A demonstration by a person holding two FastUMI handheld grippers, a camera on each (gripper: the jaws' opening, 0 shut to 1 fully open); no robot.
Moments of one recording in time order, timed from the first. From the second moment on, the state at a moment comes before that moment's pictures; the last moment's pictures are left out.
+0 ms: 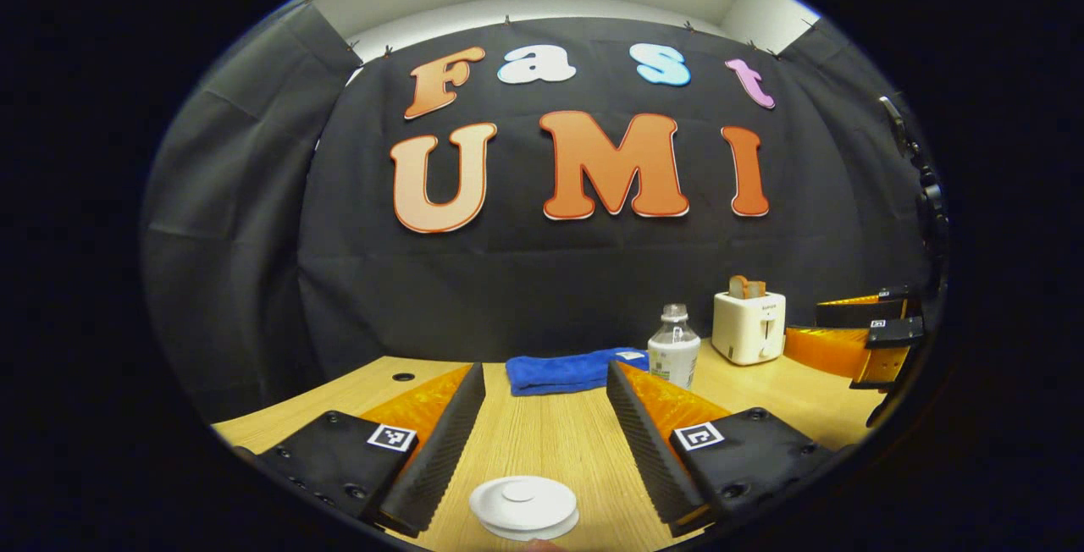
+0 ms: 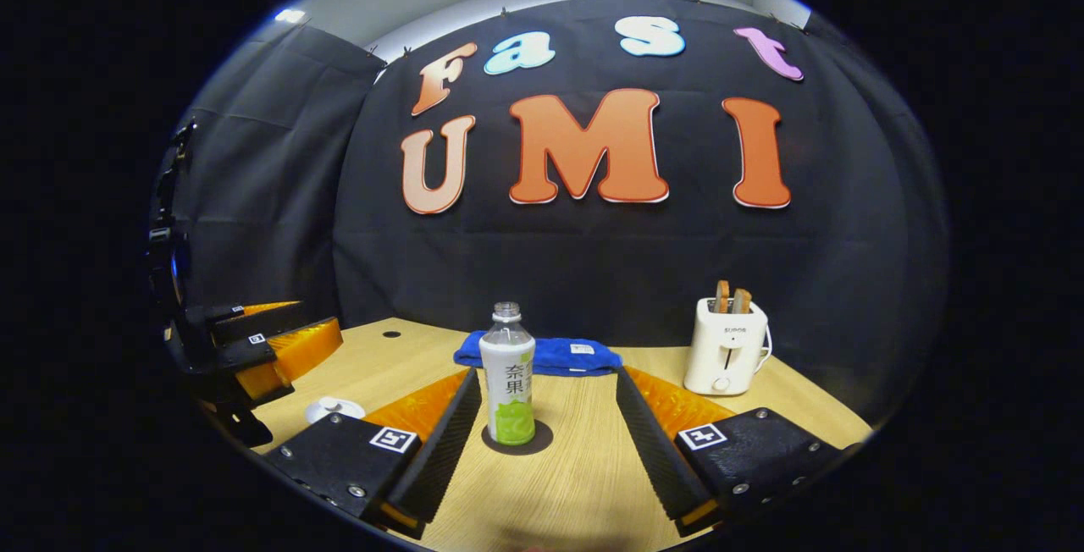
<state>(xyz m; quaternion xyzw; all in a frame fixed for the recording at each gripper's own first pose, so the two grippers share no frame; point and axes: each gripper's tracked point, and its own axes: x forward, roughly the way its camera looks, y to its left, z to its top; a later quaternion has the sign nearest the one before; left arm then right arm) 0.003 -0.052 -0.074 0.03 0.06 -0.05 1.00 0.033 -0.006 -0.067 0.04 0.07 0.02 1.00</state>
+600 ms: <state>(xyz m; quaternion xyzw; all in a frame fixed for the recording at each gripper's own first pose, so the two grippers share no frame) -0.006 -0.063 -0.012 0.01 0.01 -0.04 1.00 0.011 -0.029 -0.028 0.05 0.02 0.00 1.00</state>
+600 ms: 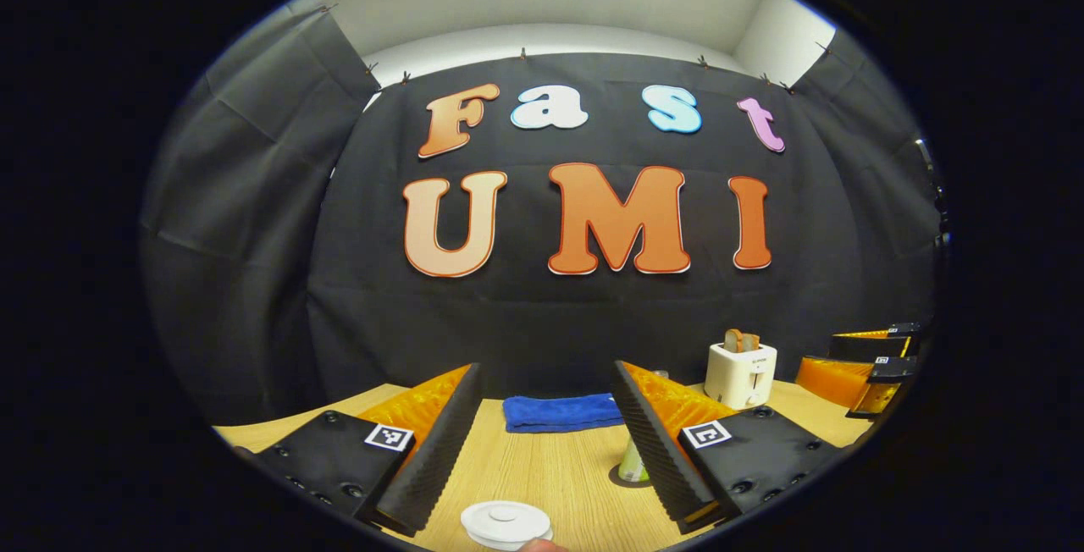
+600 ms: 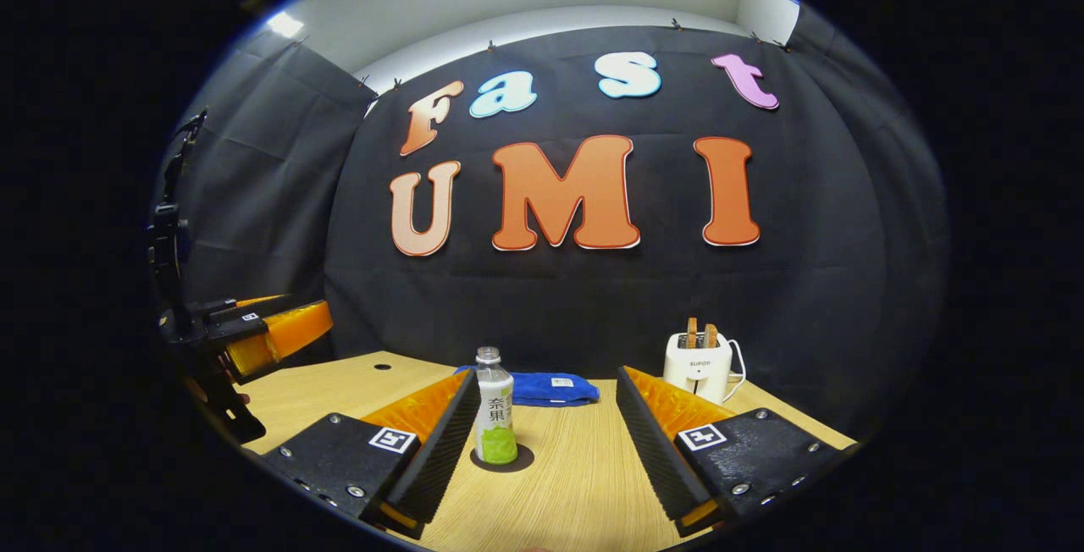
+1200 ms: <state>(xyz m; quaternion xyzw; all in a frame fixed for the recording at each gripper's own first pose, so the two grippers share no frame) -0.011 -0.050 -0.015 0.01 0.00 -0.03 1.00 0.012 -0.025 -0.024 0.04 0.01 0.00 1.00</state>
